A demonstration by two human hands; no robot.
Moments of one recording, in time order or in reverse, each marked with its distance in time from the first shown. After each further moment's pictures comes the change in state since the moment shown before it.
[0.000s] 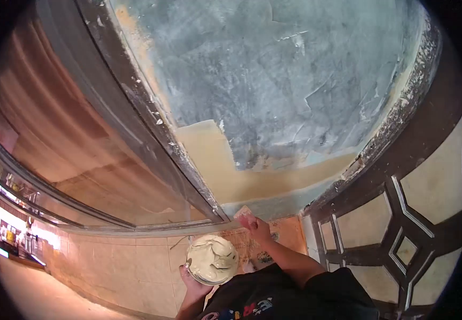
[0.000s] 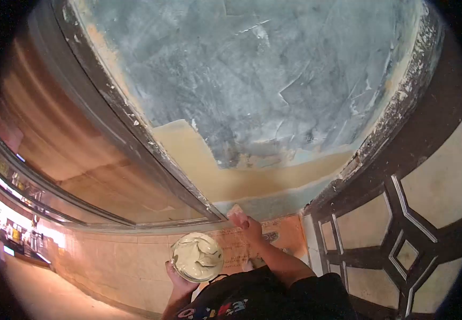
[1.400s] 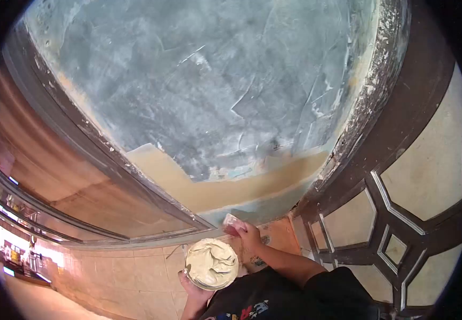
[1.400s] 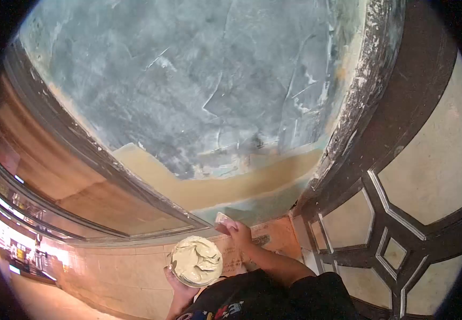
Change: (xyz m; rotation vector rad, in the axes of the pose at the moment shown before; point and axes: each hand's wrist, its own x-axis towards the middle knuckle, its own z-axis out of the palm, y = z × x) left_hand -0.012 -0.071 0.082 0.070 -0.038 -0.026; right_hand -0.002 0.017 -0.051 0.111 0.041 0.061
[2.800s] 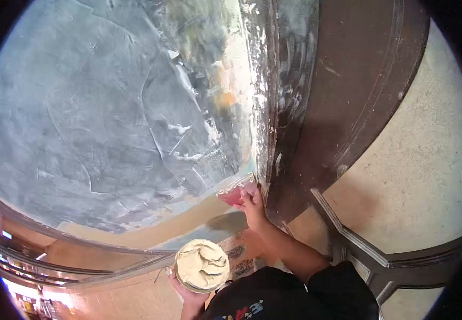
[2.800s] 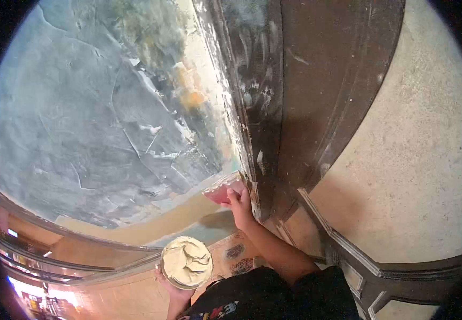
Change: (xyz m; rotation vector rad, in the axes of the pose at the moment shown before) left_hand 0.078 -0.154 0.148 1.168 -0.055 0.479; right_hand 0.120 -0.078 -0.278 0.920 0.220 0.109
